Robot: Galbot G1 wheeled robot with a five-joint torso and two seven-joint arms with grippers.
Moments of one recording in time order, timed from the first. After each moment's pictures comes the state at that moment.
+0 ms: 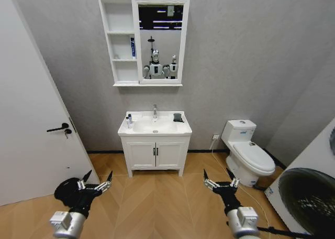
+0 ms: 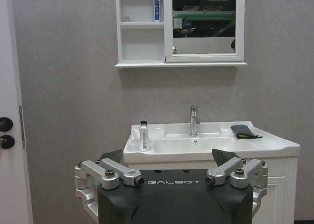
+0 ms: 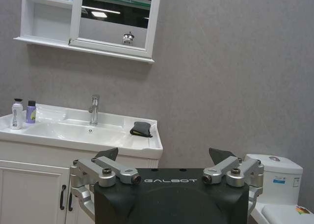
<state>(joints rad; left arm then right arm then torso) 1.78 -1.37 -0.83 -2.25 -0.32 0.05 0.16 -1.81 1.39 0.56 2.40 0.02 -0.19 0.15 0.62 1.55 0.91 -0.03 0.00</state>
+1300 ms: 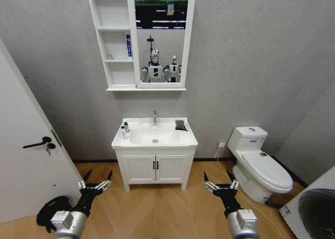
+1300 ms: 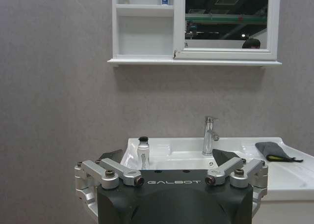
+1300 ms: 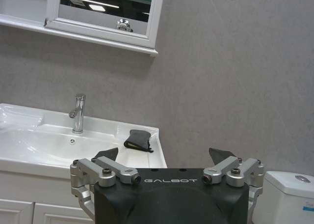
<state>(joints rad) 1.76 -1.39 -0.83 -2.23 -0.33 0.04 0.16 -1.82 1.41 0.56 2.38 -0.03 -0.15 0.14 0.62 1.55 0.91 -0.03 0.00</state>
